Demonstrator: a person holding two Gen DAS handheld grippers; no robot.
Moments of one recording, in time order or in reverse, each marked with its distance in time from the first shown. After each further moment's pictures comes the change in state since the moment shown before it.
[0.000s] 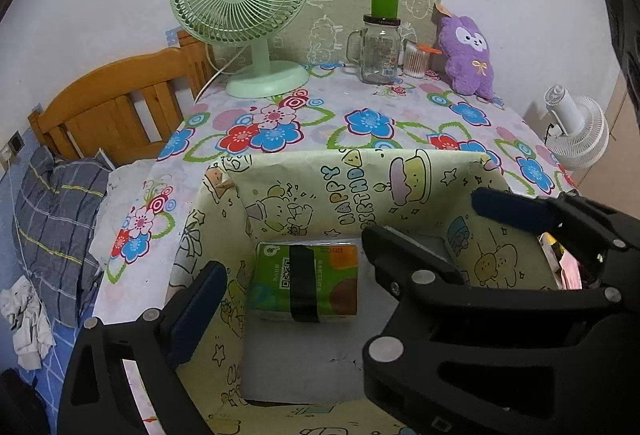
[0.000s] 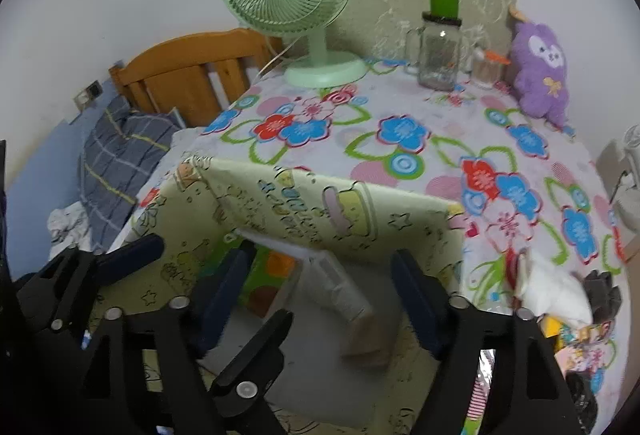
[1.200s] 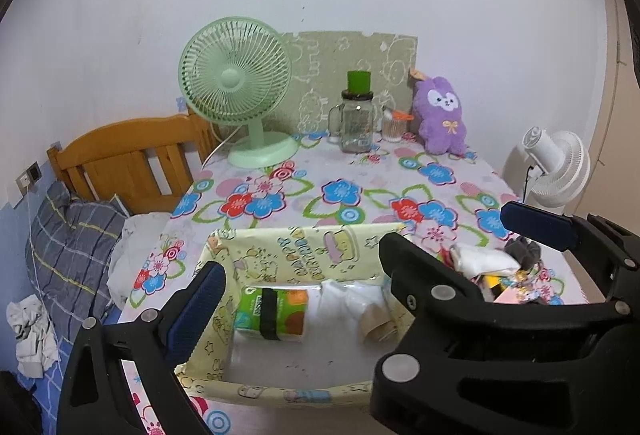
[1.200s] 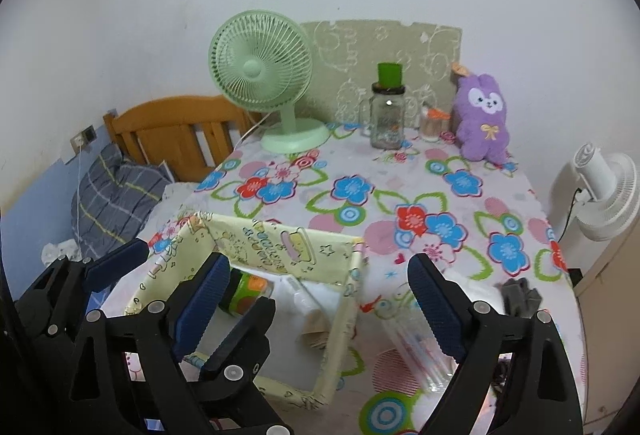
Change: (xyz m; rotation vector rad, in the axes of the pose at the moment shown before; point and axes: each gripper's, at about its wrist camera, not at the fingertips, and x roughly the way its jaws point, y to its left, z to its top) left arm -0.083 -0.049 0.008 0.009 -0.219 0.022; right arm -0.106 -0.026 -0.008 0.034 -0.204 -0.066
